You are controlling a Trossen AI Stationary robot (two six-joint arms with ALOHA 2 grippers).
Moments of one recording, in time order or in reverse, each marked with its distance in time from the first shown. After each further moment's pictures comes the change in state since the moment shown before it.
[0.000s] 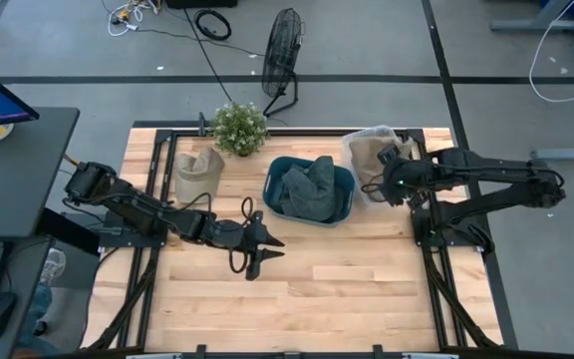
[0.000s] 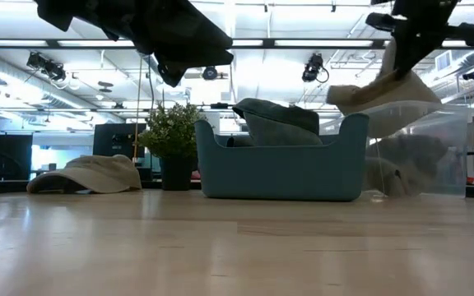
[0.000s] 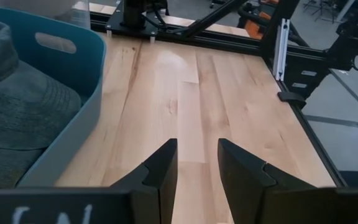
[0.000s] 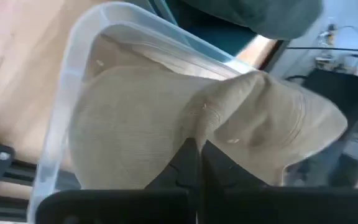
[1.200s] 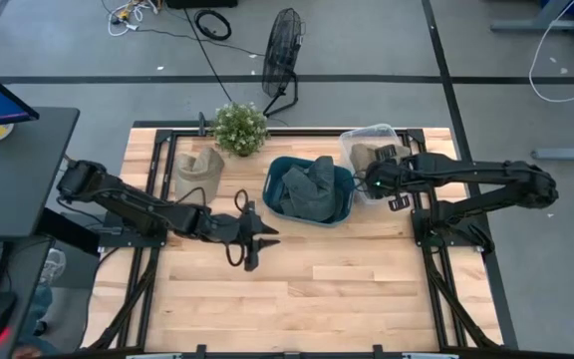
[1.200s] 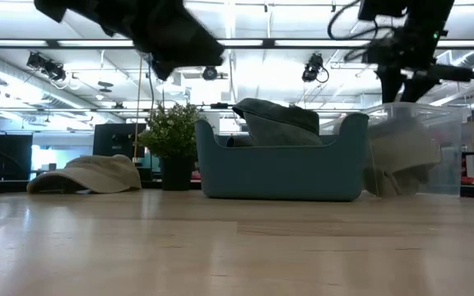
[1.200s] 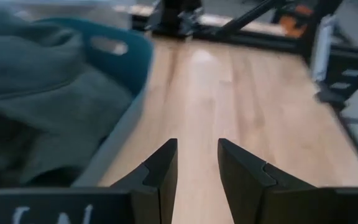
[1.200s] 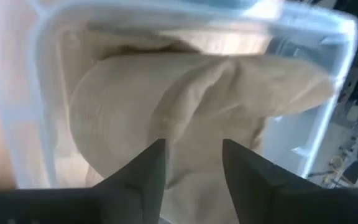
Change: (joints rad) left arm 0.024 -0.085 0.002 -0.129 -0.099 0.012; right arm -0.085 0.107 -0.144 0.124 0.057 0.308
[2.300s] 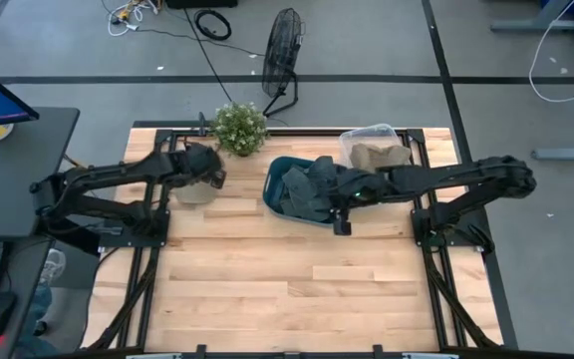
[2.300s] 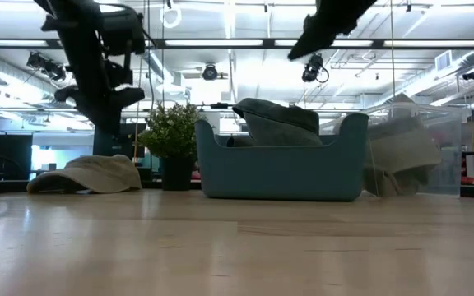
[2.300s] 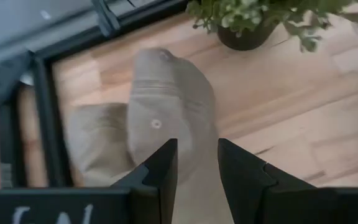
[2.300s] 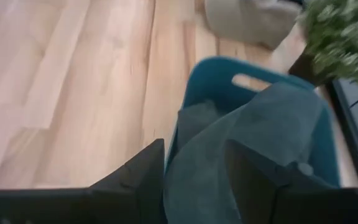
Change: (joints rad) left arm 0.674 -0.273 -0.007 -1.012 -0.240 -0.410; right arm 0.201 0.231 0.171 0.643 -0.377 0.440
